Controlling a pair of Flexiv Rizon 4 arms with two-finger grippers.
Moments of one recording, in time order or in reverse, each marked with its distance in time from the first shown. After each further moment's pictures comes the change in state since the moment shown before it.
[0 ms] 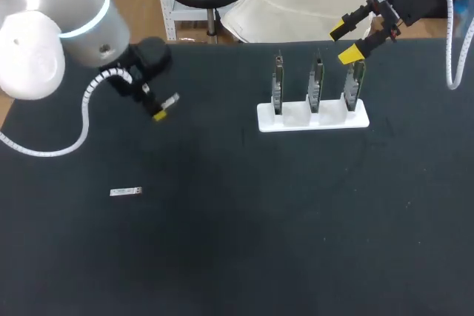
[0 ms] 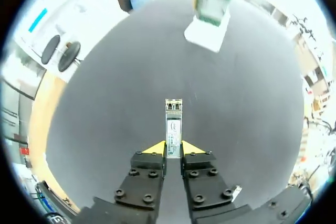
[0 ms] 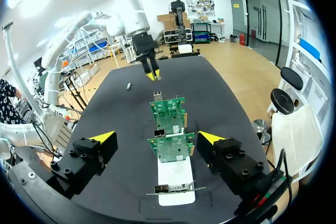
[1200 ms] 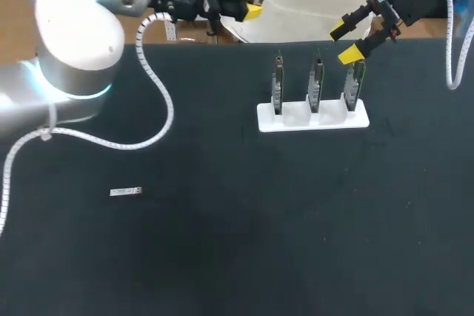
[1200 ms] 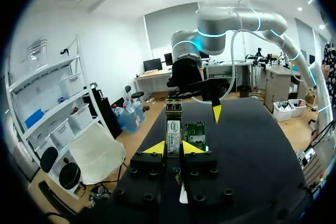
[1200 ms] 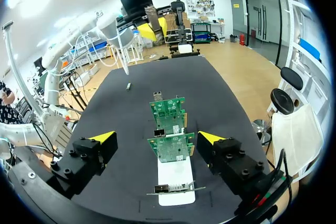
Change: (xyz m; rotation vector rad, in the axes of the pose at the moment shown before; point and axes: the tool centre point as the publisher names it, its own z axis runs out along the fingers) left arm -0.252 -0.053 -0.110 0.079 -0.847 0.343; right arm 0.000 0.000 0.000 0.000 0.000 0.000
